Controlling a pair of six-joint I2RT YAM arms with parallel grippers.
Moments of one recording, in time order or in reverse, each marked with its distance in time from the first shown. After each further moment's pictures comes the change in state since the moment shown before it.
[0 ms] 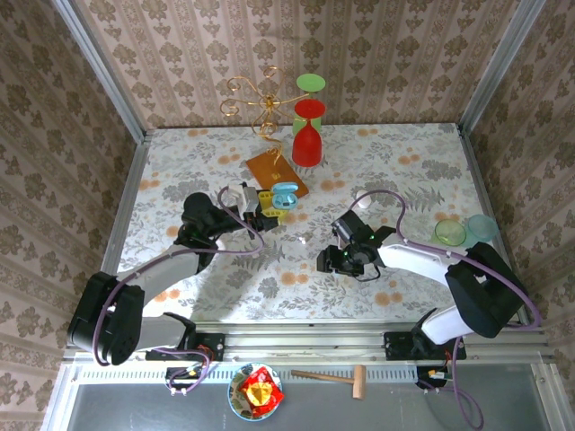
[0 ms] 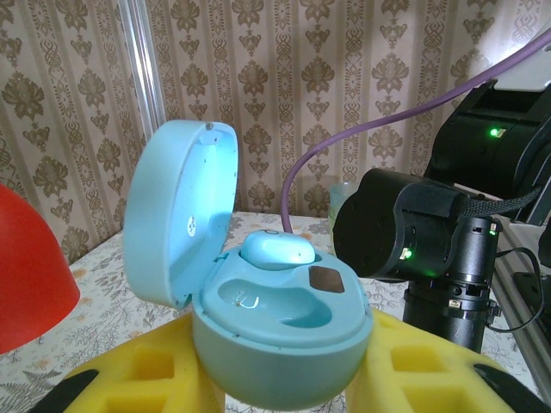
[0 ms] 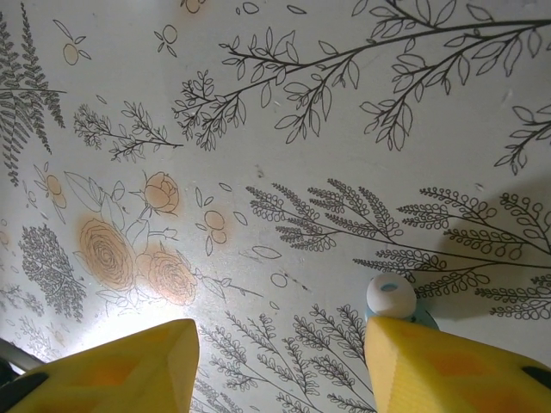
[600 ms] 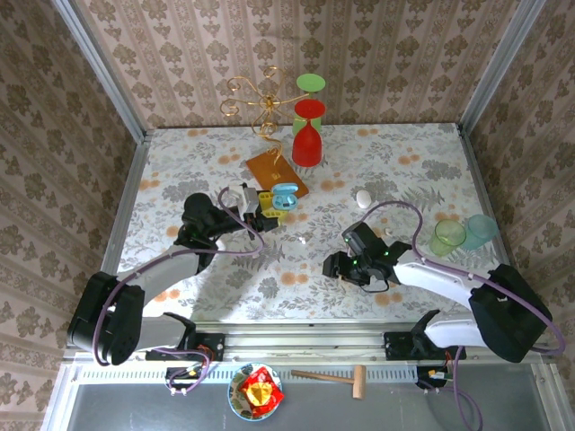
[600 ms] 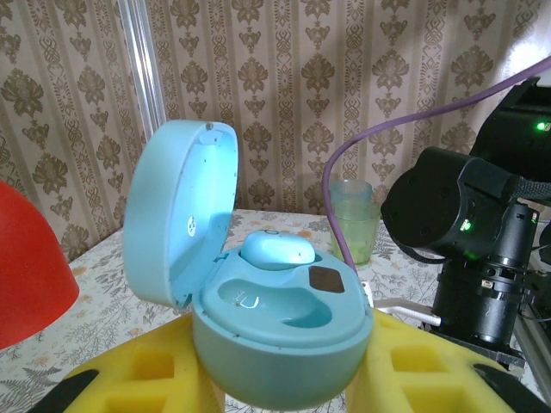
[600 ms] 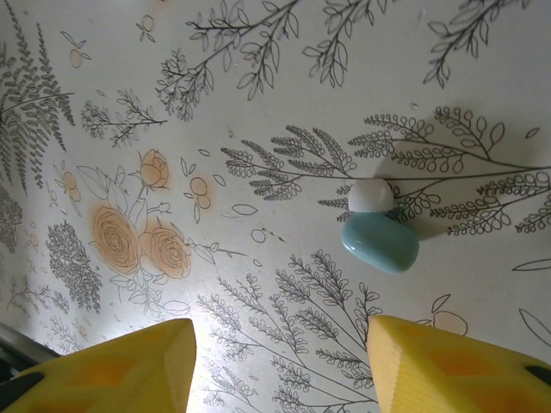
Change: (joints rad) left arm 0.000 0.000 -0.005 -0.003 0.000 0.007; right arm 0.021 -0.178 -0.167 0.100 0.031 0.168
